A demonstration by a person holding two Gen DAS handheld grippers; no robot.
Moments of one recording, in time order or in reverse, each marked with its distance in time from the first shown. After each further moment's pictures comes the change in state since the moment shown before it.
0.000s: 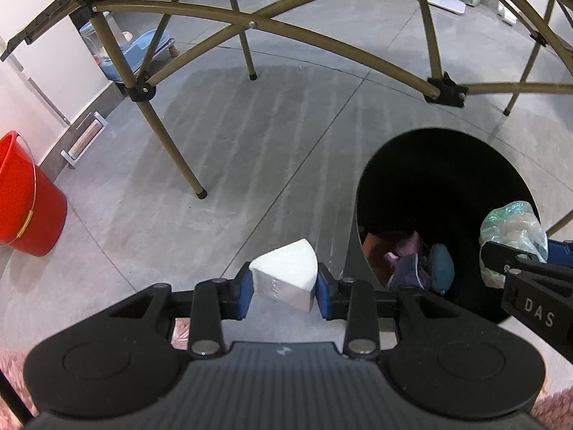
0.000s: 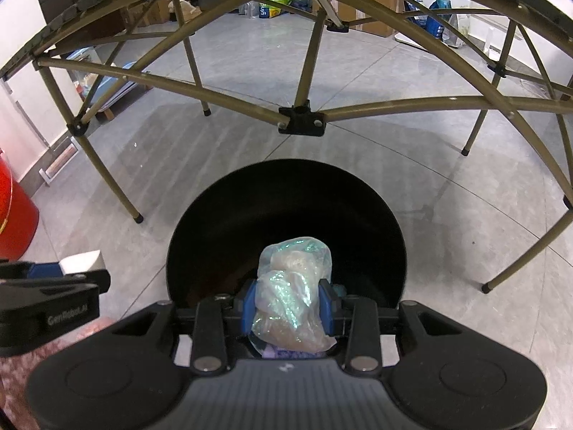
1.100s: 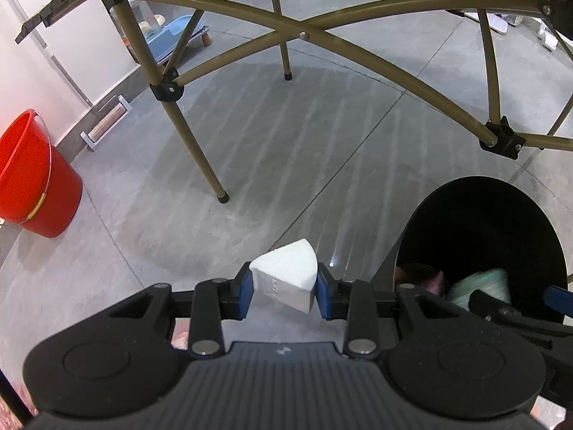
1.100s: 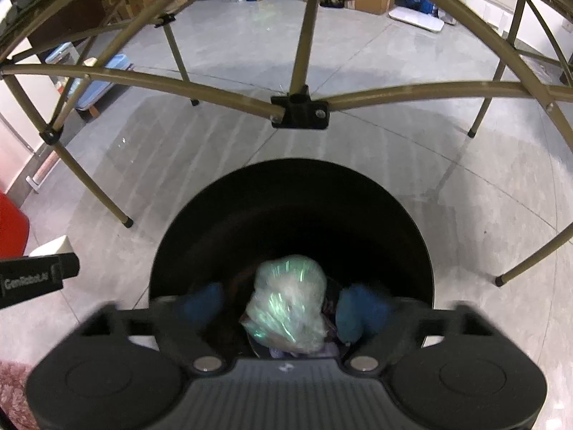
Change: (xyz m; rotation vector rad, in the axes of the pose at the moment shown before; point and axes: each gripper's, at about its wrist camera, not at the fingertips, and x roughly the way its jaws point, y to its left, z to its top) left arm 0.026 0.016 0.041 -0.110 0.030 0.062; right arm 0.045 0.001 0.024 0.057 0.077 -0.003
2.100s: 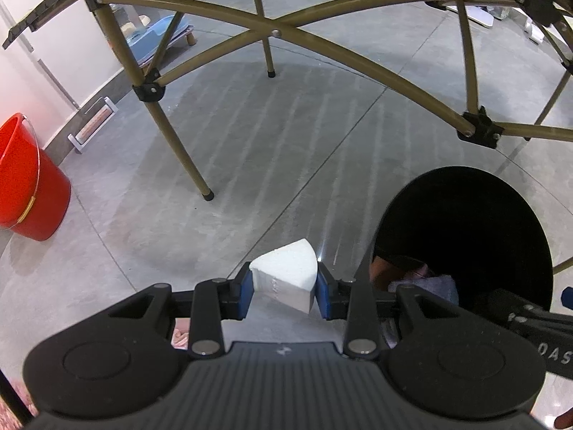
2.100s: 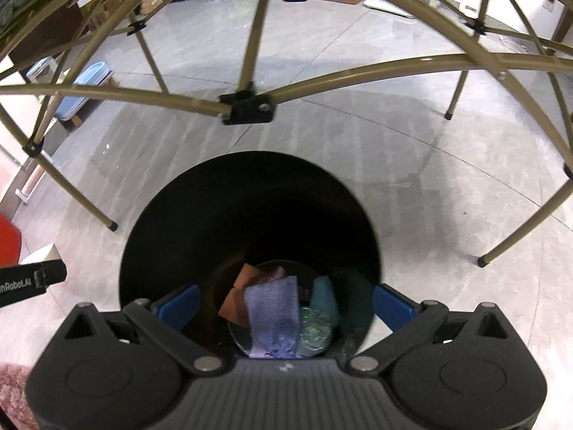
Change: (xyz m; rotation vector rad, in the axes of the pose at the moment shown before) left arm -0.005 -0.013 -0.003 0.030 0.006 -0.039; right arm -0.012 -0.036 -0.006 0.066 0.013 -0.034
